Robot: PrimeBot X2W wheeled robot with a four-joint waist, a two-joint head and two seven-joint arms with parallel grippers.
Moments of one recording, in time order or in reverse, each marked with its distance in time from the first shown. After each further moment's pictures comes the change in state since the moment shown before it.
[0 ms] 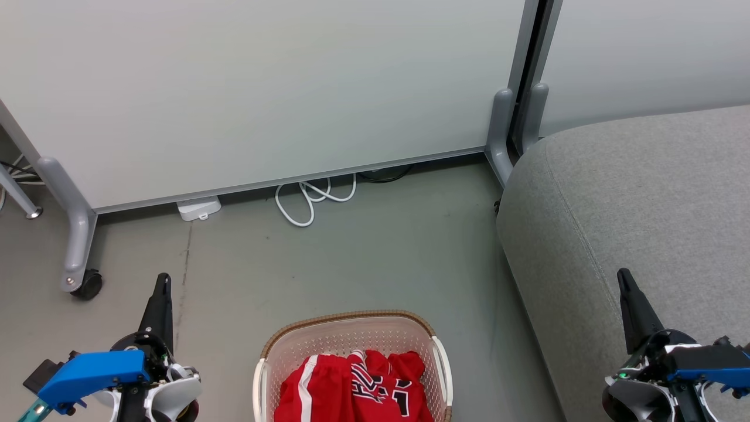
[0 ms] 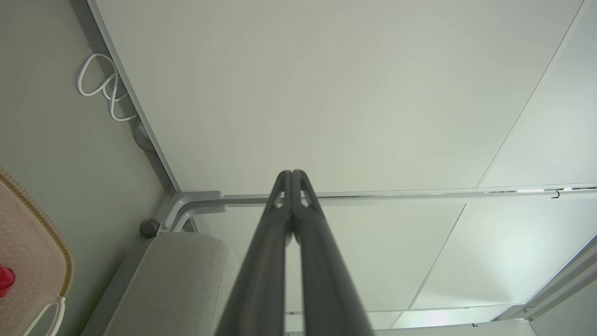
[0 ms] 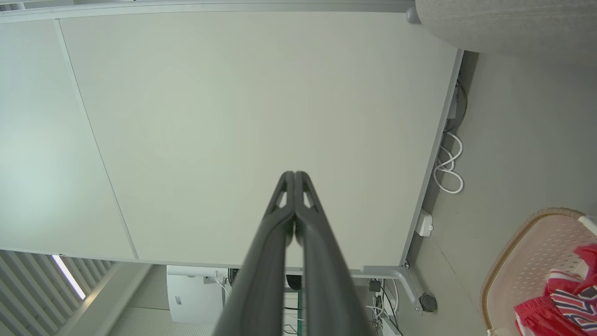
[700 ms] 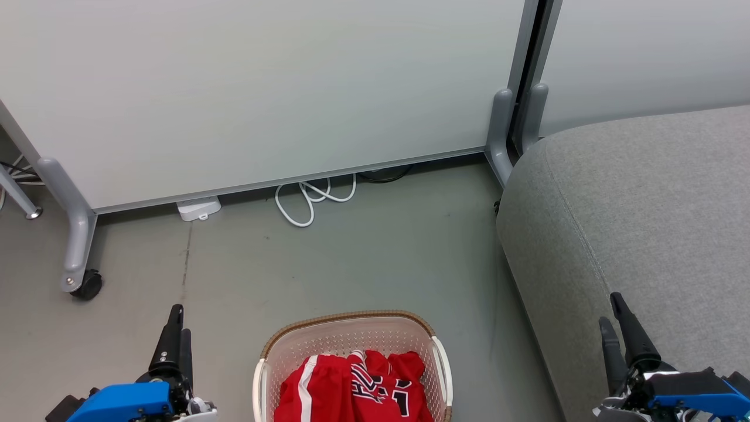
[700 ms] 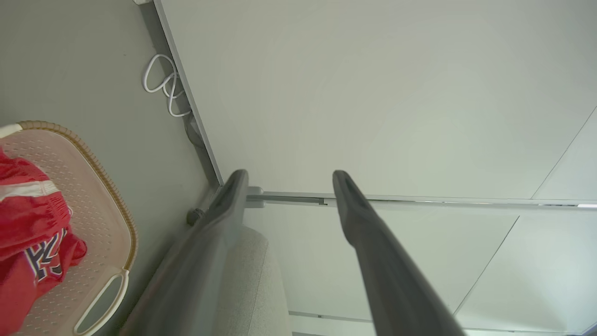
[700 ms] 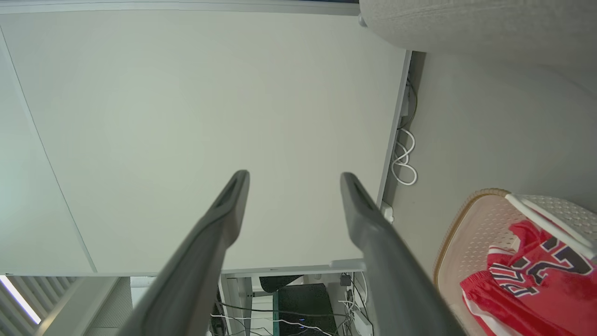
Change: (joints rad) left arm 0.068 -0.016 -0.033 0.064 0.030 0.001 -0.047; right arm 0.051 0.009 0.037 0.061 -0.033 -0.002 -0.048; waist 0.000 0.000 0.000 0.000
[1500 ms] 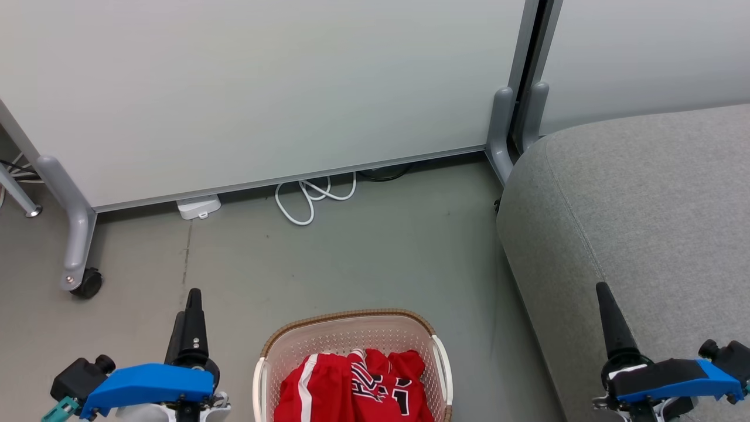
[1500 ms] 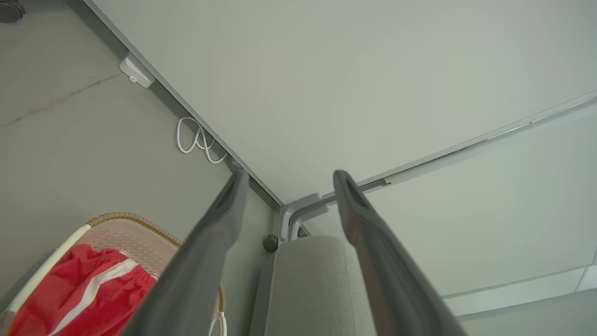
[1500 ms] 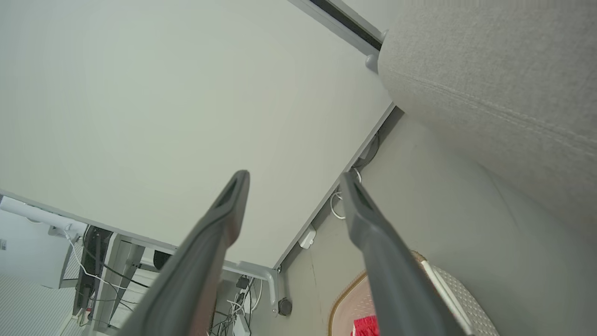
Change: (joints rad) left arm -0.016 0.002 -0.067 -0.032 0.461 0.040 -0.100; right arm -0.008 0.000 0.024 -0.029 -0.488 0.000 -0.098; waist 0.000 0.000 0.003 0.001
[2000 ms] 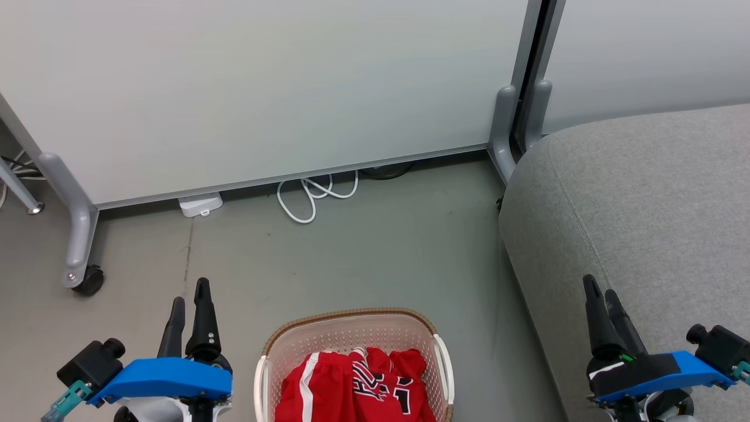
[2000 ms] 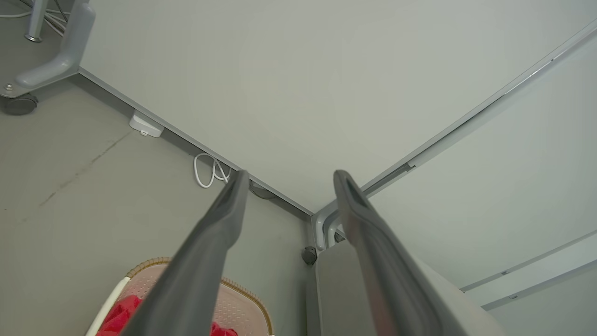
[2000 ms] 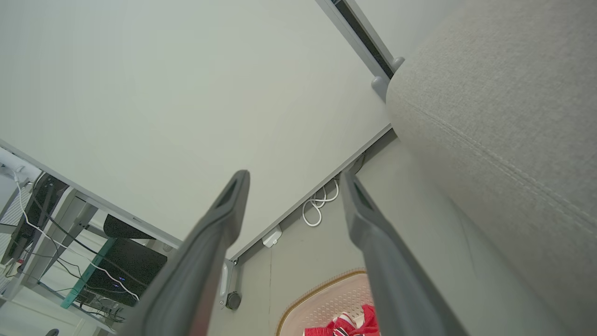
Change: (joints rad) left arm -0.011 0.002 -0.025 -0.023 0.263 0.004 -0.049; right arm -0.015 -0.001 0.023 -0.012 -0.266 0.000 -0.050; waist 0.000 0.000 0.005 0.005
